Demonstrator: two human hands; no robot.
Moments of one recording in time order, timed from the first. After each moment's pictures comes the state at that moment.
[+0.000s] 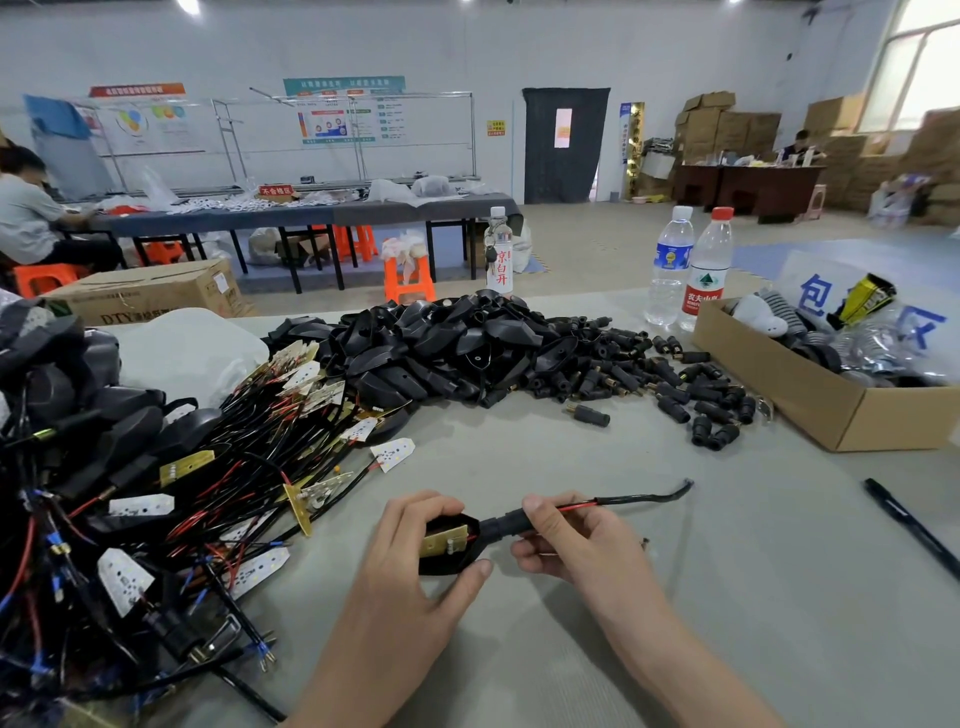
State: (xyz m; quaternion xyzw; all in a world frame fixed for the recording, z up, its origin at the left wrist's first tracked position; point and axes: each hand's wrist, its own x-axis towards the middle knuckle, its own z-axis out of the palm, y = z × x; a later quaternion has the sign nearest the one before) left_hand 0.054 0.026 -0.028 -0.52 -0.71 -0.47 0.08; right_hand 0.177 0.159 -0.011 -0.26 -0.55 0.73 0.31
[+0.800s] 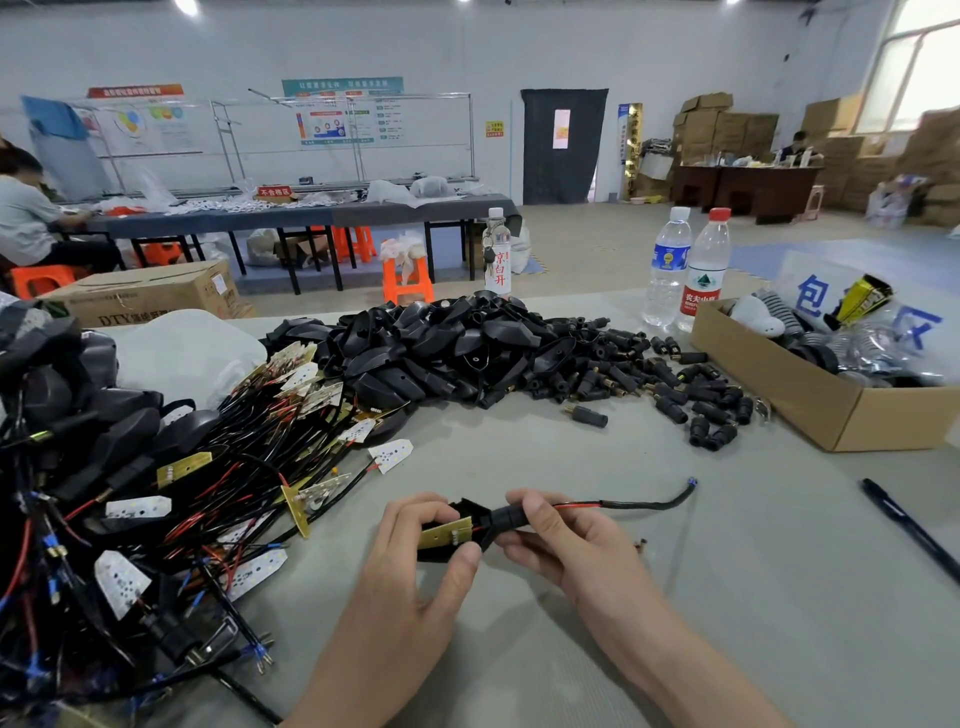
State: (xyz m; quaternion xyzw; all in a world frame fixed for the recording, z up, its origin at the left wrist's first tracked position) left_hand 0.054 0.027 -0.029 -0.50 -0.71 -0.50 0.03; right_hand 0.176 0.159 -0.013 -0.20 -0.49 0.80 0.29
